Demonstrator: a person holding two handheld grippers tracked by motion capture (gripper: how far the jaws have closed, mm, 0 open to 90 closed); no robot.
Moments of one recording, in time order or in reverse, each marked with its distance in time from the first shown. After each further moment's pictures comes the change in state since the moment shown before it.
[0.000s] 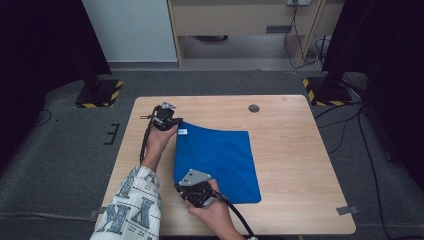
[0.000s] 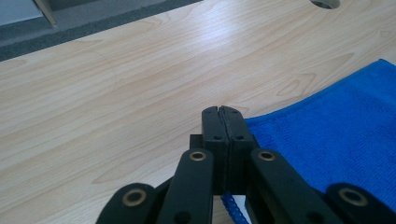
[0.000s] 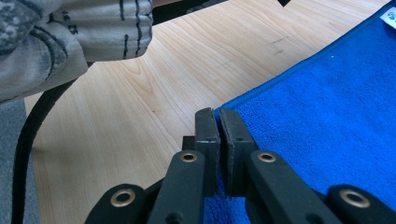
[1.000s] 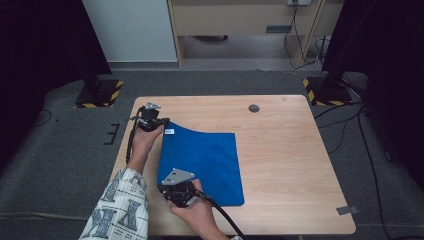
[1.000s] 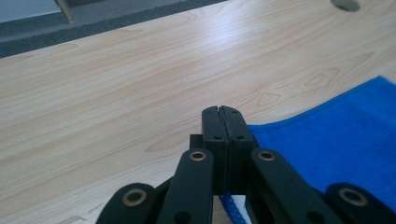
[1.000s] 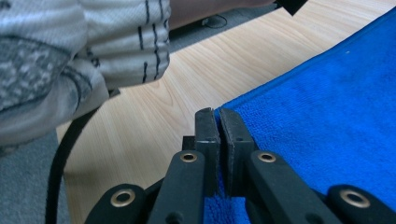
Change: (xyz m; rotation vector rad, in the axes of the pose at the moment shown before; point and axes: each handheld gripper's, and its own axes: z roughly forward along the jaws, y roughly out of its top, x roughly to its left) left arm 0.033 -0.015 -0.028 -0.025 0.010 -0.054; right arm 0.026 0.024 0.026 -0.033 0.059 0.038
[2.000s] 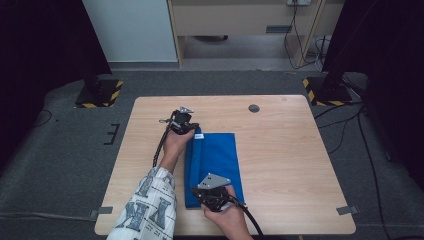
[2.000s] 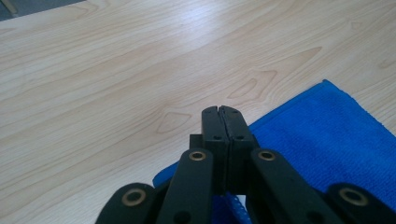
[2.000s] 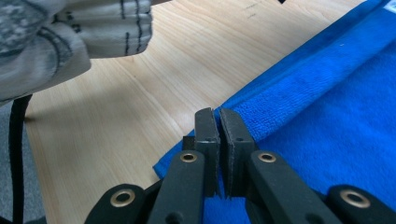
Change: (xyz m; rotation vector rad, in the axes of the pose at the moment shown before) left arm -0.083 0.009 0.071 0.051 -0.080 0.048; right arm -0.043 -0.054 -0.060 0.056 -0.085 0.053
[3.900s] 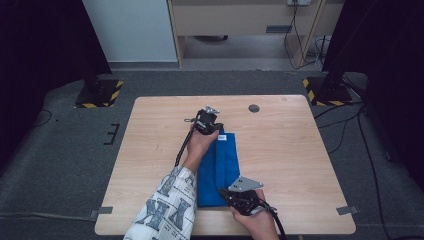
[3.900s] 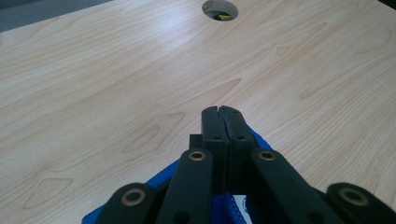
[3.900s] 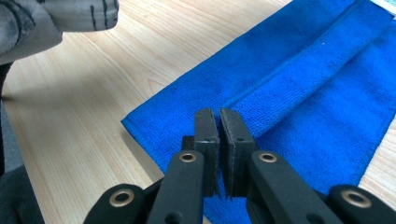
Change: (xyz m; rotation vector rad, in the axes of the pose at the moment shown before) left arm -0.071 0.029 0.028 -0.025 -0.075 0.038; right arm -0.040 -0.035 -0.059 0.019 -0.072 0.030
